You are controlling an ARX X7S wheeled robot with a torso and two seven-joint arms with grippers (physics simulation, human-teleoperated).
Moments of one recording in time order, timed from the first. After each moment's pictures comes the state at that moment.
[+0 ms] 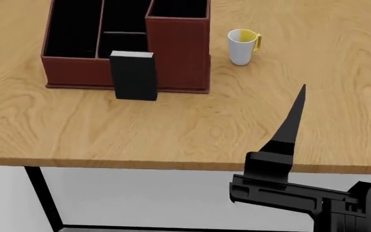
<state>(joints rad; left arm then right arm) -1.26 -1.22 1.42 0.99 -0.99 -0.08 -1.45 0.67 0.96 -0.44 -1.04 1.11 0.50 1.31</state>
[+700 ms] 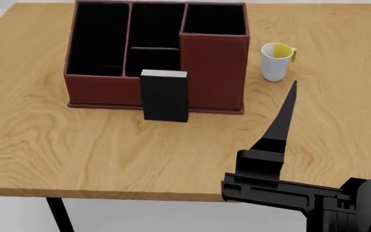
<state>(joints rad) -1.27 -1.23 1.42 1.03 -1.00 -0.09 -1.48 0.75 0.98 -0.54 -1.03 1.12 0.47 1.34</state>
